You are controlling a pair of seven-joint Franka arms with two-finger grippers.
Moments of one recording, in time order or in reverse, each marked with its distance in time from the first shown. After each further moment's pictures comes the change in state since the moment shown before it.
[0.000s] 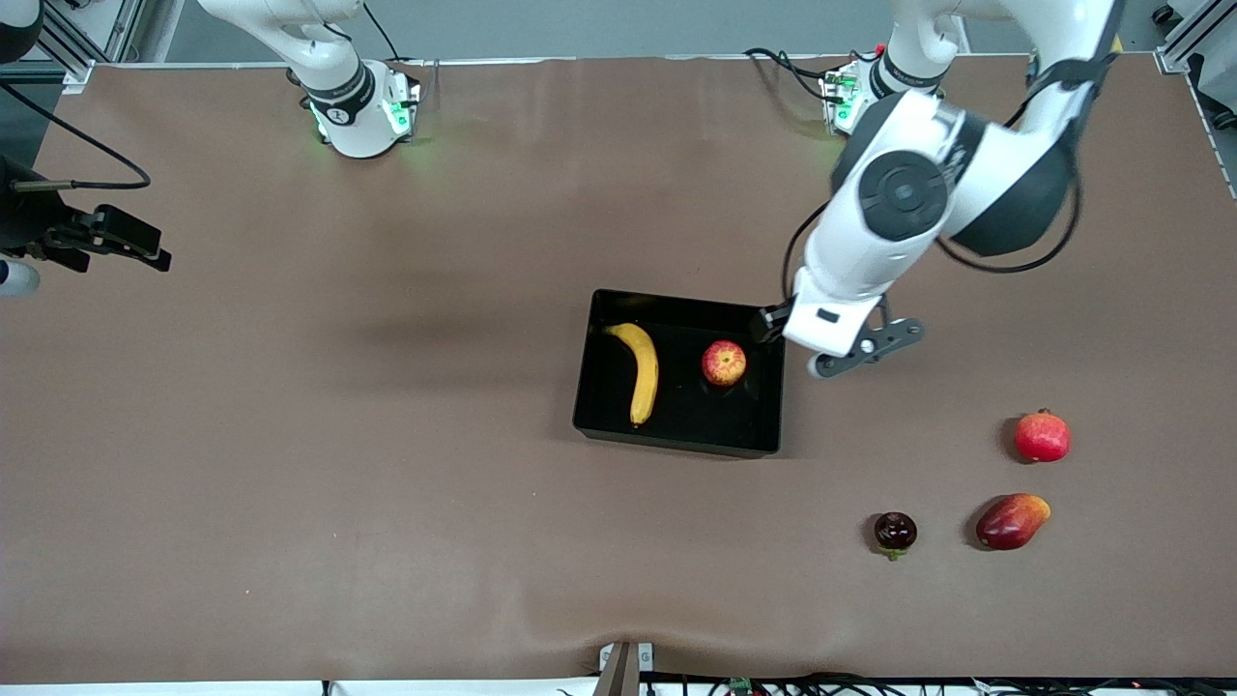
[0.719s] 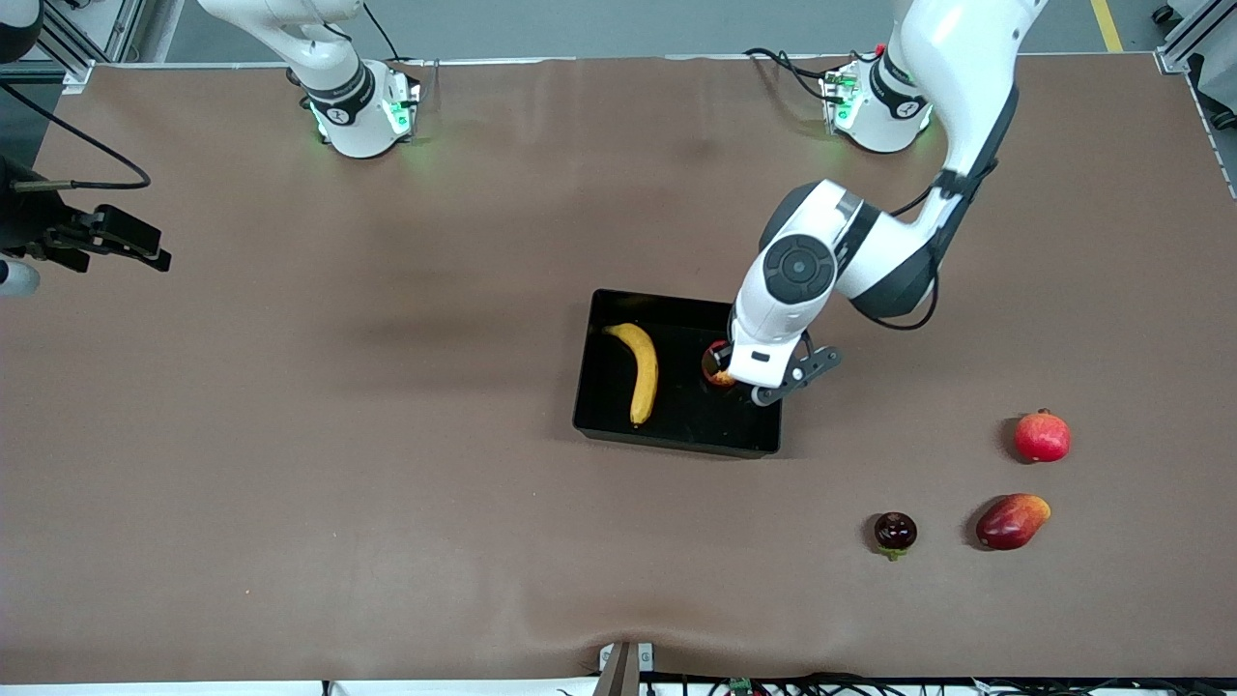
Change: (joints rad) left arm -0.043 0.167 0.002 -0.132 0.052 0.313 -0.149; right arm 0.000 0.000 0.000 0.000 0.000 0.000 0.000
